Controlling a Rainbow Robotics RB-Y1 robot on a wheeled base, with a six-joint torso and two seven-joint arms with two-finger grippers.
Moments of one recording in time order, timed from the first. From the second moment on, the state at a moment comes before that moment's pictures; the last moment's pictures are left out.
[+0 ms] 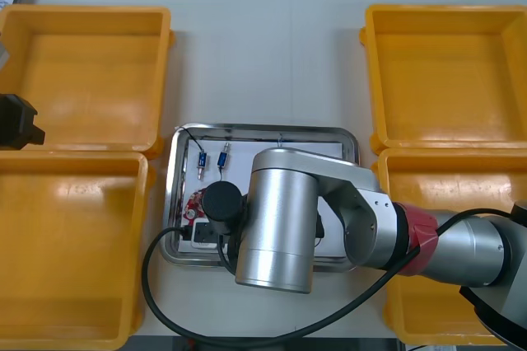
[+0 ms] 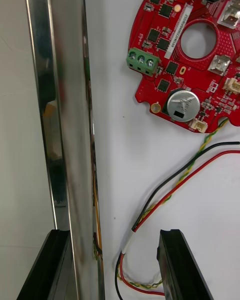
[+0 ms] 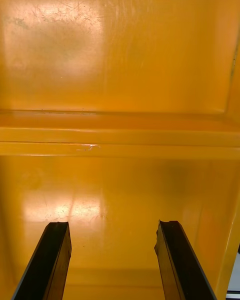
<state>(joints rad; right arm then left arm) -0.80 -0.36 1.08 -1.95 -0.55 1.73 1.63 -0.33 0.93 0.18 -2.13 0.91 1.87 -1.09</state>
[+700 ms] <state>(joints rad) -0.72 -0.34 1.16 -1.95 -0.41 1.72 1.60 -0.33 0.93 0.18 -2.13 0.91 1.87 -1.09</state>
